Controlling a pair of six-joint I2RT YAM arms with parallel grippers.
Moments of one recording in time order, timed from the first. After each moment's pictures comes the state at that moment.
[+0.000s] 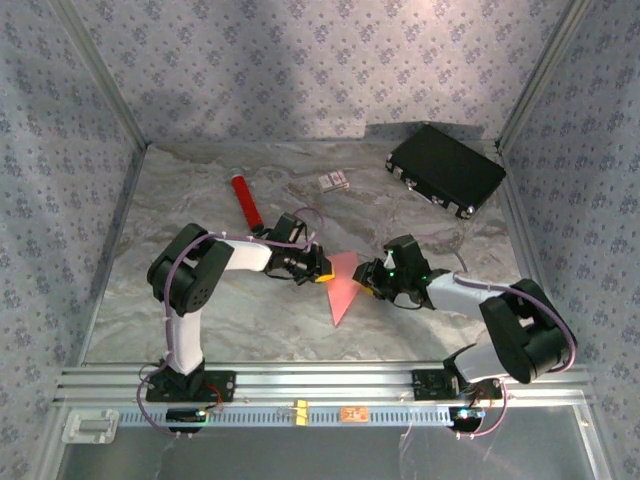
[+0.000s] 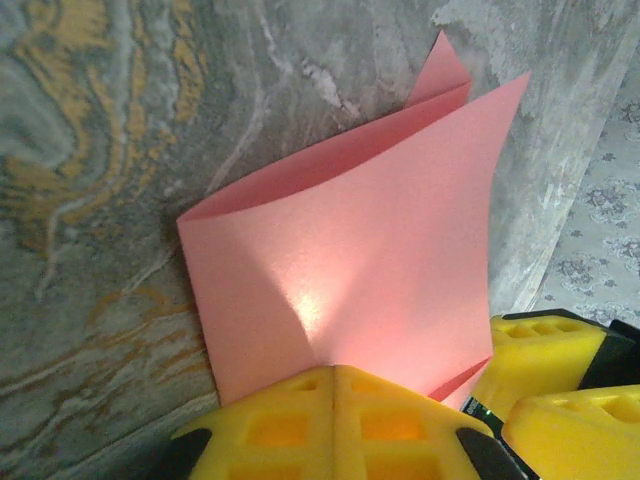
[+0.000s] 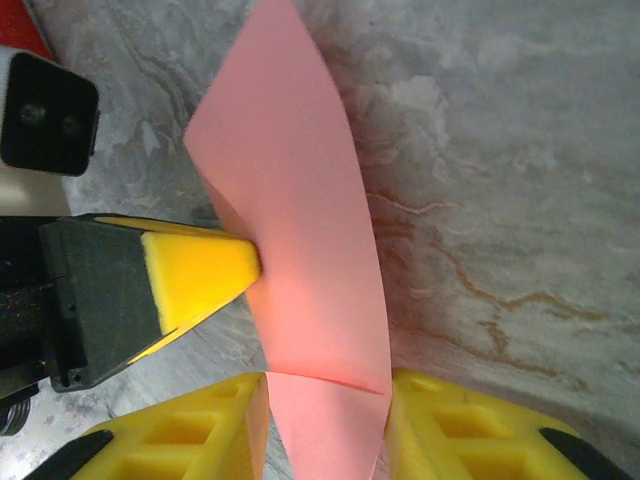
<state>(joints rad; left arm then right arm) -0.63 1.94 0.97 0.03 0.70 -0.93 0.48 1.41 0.48 0.11 -0.45 1.03</state>
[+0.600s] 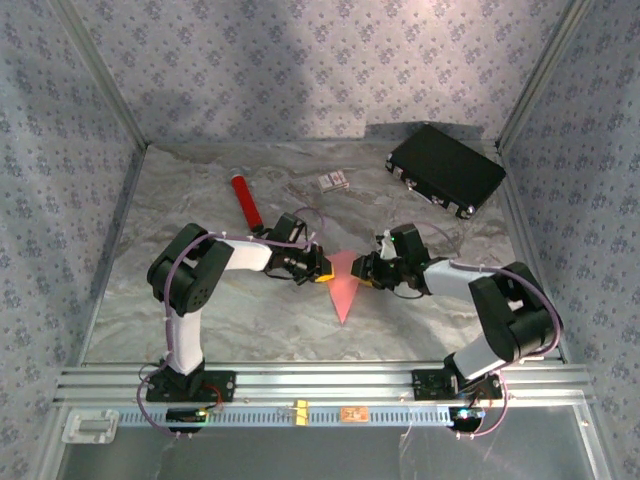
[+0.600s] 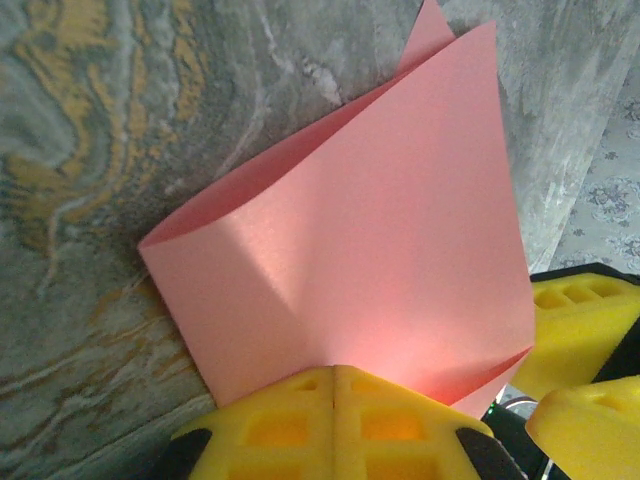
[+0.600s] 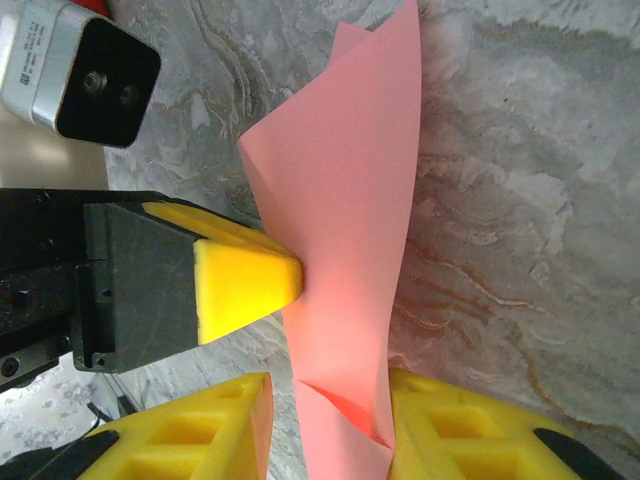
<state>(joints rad) -0.63 1.94 0.97 0.02 0.70 -0.93 0.41 1.53 0.58 0.08 -0.61 0.78</state>
